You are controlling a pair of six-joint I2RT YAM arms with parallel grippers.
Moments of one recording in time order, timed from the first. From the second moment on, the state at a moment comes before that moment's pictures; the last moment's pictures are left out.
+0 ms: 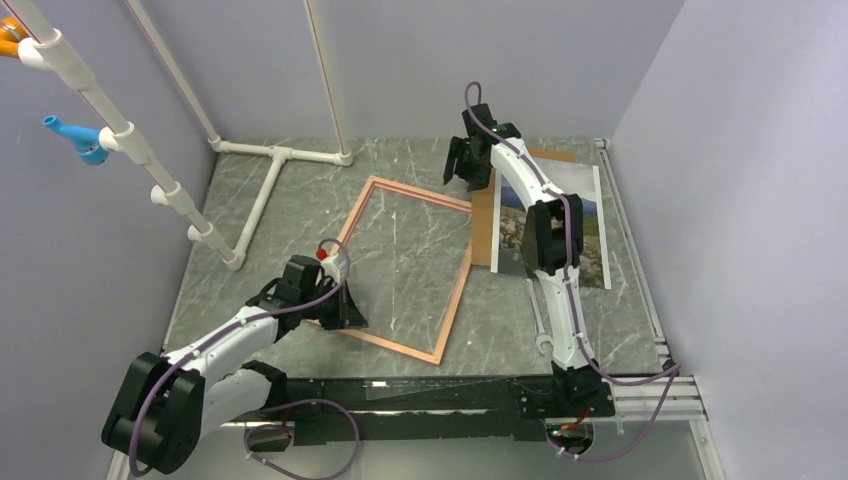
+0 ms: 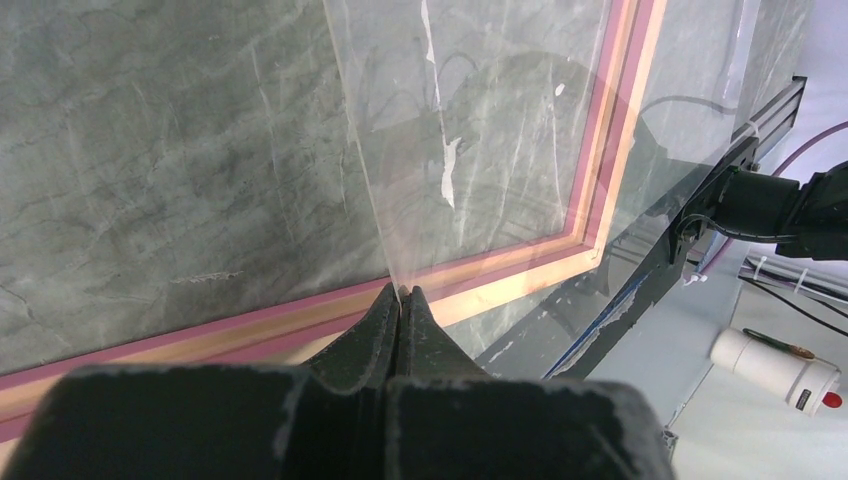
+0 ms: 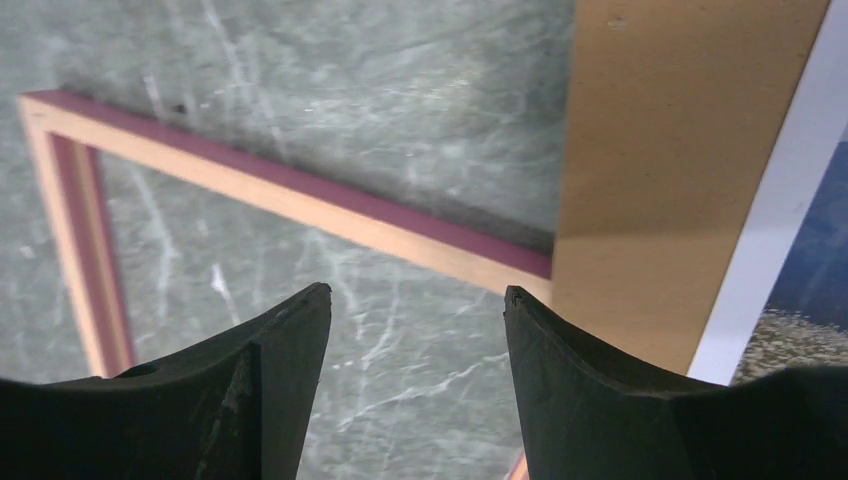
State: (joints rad) left arm -0.39 1.05 0.36 -0.20 0.53 -0.54; right arm 0.34 2.42 2.30 -0.90 -0.11 0.54
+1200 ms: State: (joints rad) left arm -0.39 1.06 0.36 -0.18 0.54 -0.54; right arm 0.21 2.41 2.09 -0.88 0.00 0.49
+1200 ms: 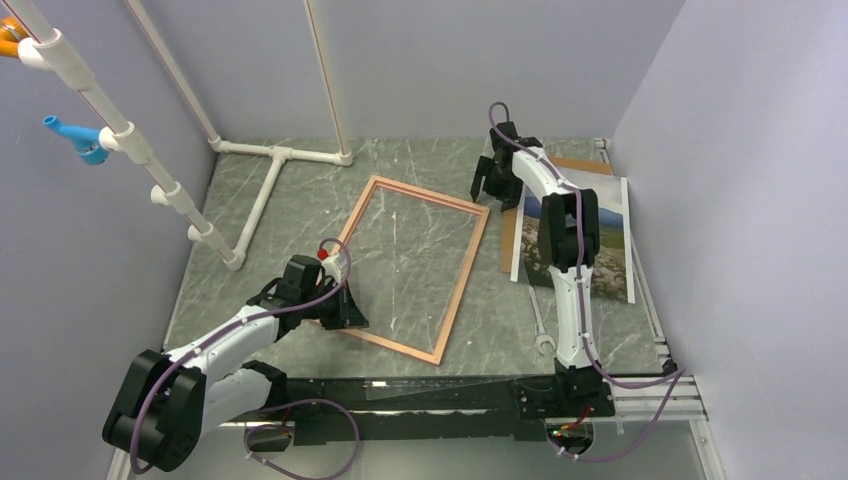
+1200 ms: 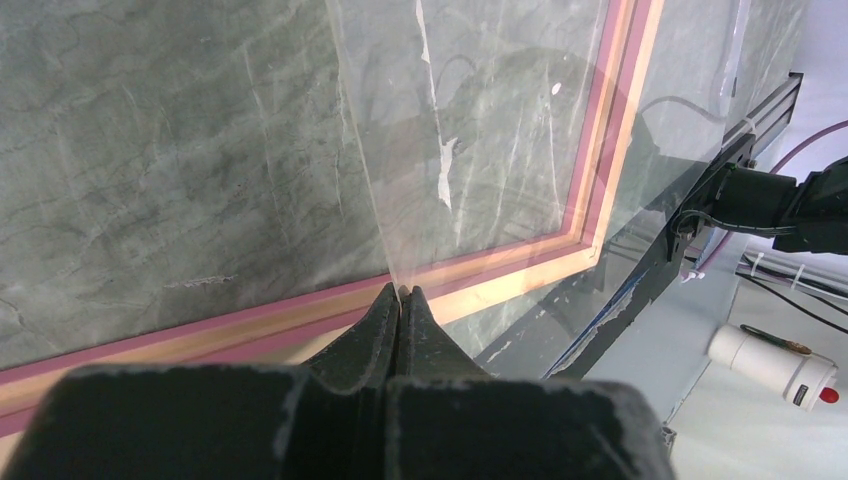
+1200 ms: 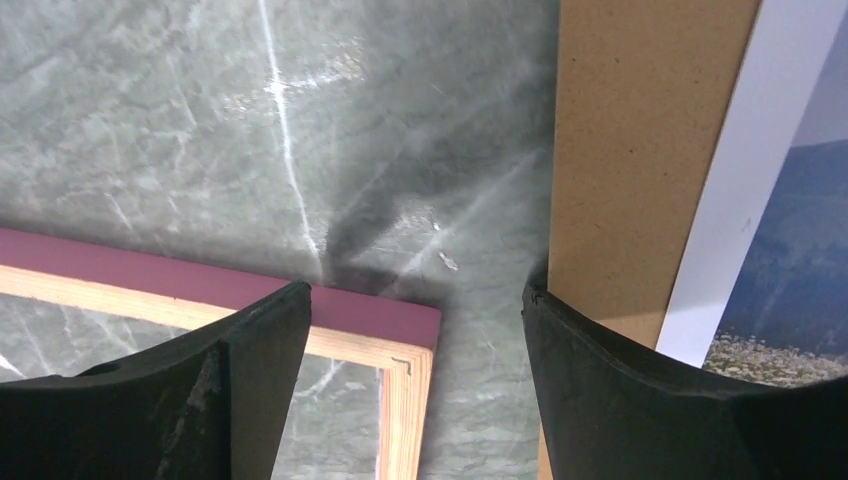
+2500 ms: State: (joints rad) left arm -0.39 1.05 0.36 -0.18 0.54 -0.55; right arm 0.27 2.44 2.13 -0.85 -0.19 0.44
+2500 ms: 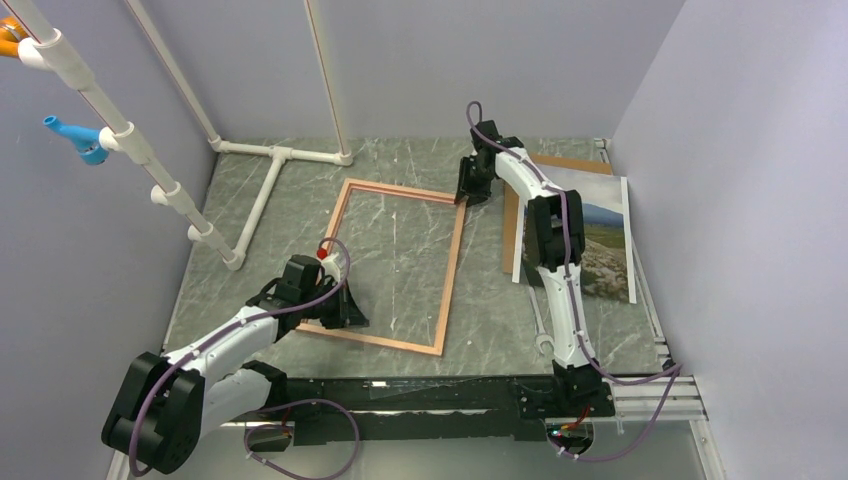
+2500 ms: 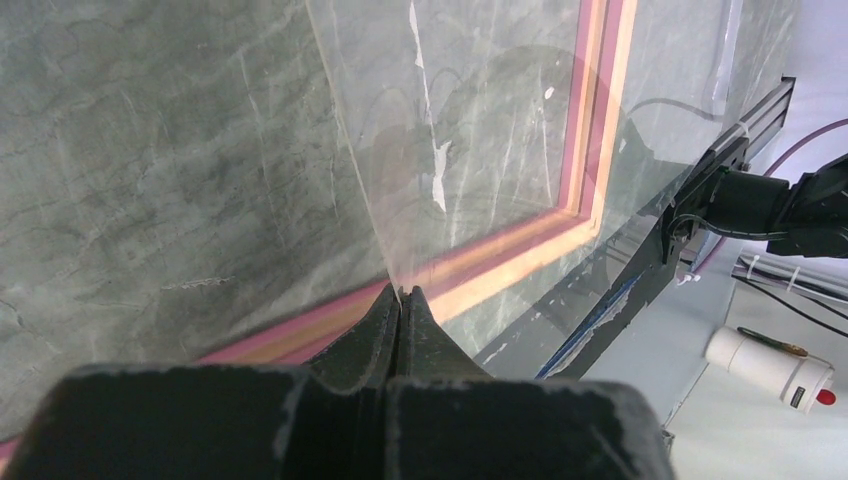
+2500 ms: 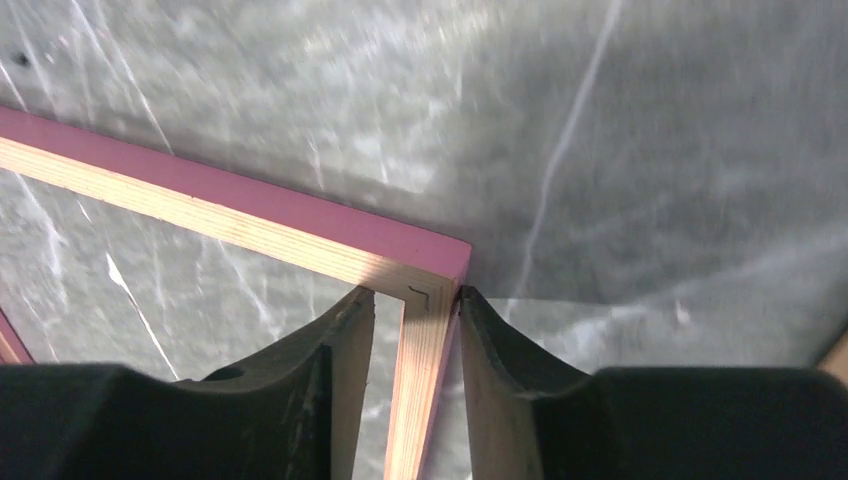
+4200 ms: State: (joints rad) left arm -0.12 1.12 0.48 0.13 0.54 -0.91; right arm 0.19 1.41 1.03 -0.62 -0.42 0.56
